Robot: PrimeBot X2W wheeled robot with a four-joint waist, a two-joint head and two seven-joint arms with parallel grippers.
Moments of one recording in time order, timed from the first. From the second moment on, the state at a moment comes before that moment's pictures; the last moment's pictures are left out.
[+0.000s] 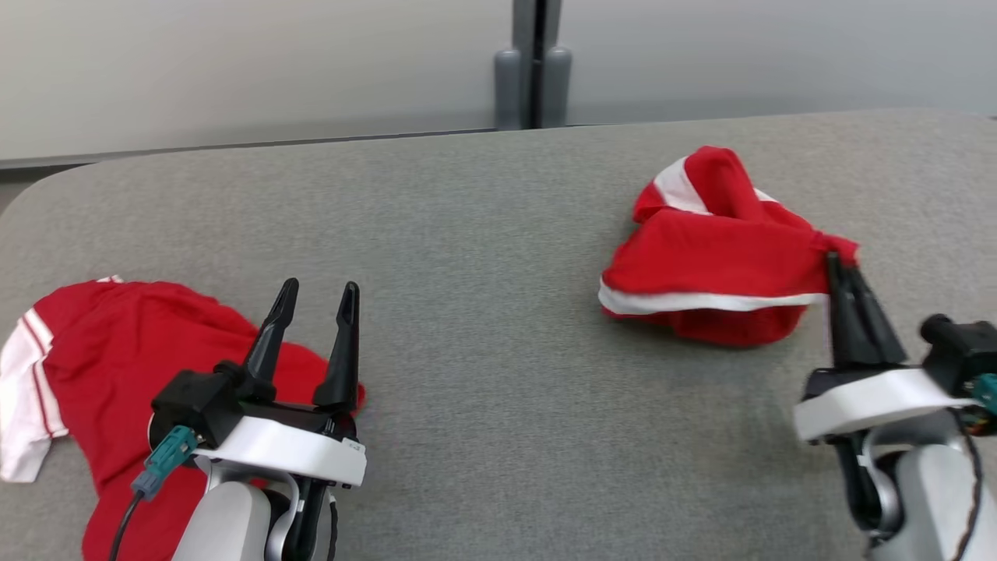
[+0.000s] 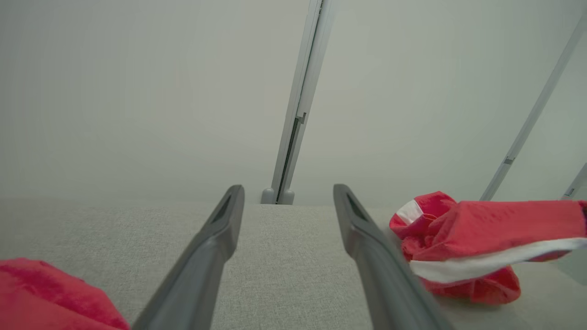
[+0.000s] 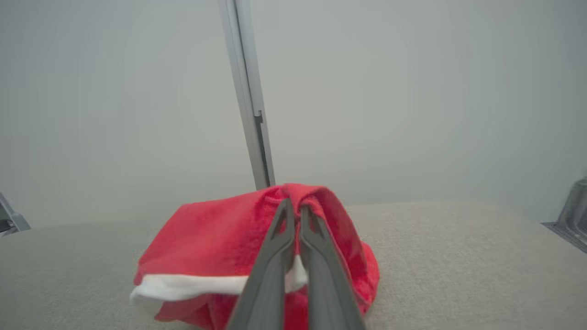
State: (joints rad) left arm -0.20 0.05 -0.14 0.23 -0.35 -0.13 -0.26; right arm -0.28 -0.09 0.04 0.27 0.20 0.13 -0.15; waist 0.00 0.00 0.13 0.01
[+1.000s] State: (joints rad) left arm -0.25 0.06 -0.20 0.26 -0.35 -0.13 -0.26; right arm -0.27 -0.11 -0.29 0.41 -0.01 0.13 -0.23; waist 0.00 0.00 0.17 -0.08
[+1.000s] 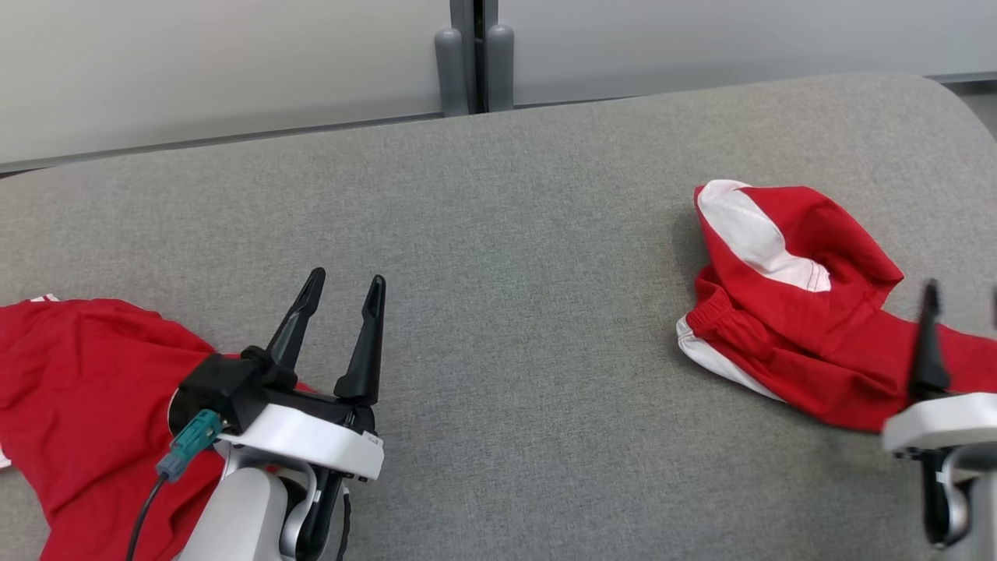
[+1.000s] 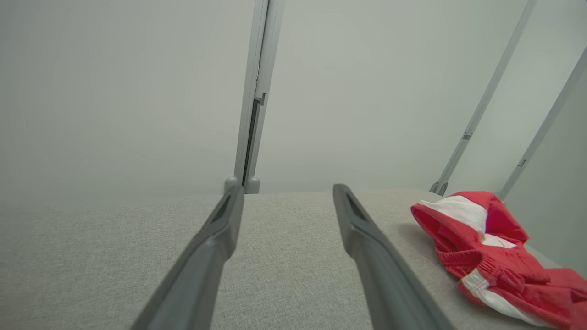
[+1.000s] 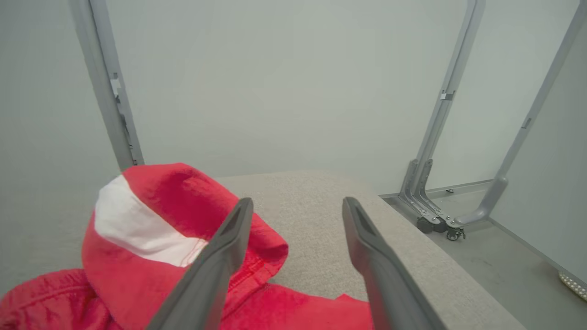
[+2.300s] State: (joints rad) left arm -0.23 0.05 -0.22 0.24 -0.37 -0.13 -0.26; right arm -0.28 -0.06 -0.02 0.50 -0.03 0.13 -0.10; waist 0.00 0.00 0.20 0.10
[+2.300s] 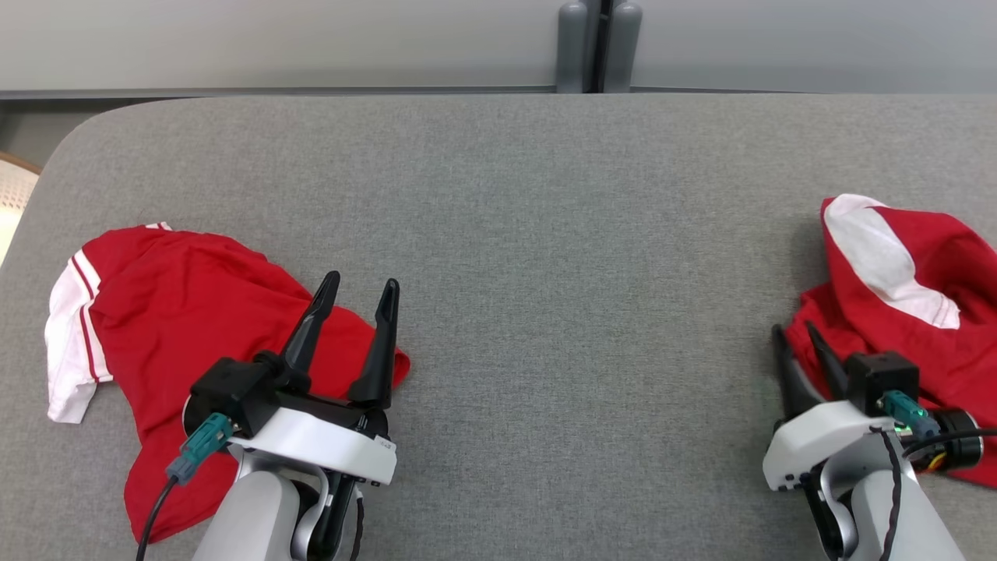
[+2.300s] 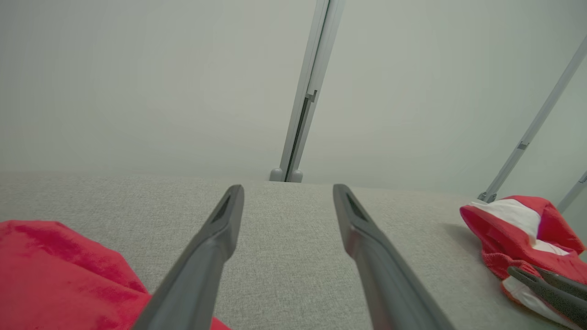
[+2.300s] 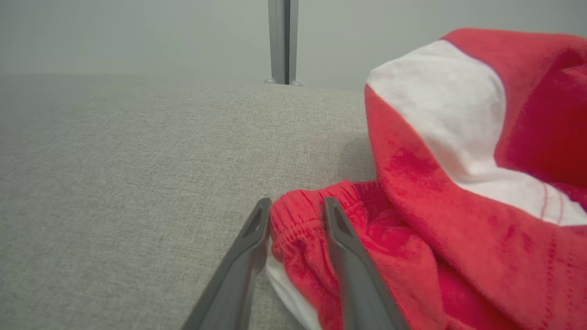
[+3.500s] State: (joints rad) left arm -0.25 0.05 -0.21 0.27 -0.39 -0.13 -0.26; right arm -0.63 -0.16 0.49 0.70 0.31 0.13 -0.25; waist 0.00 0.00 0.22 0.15
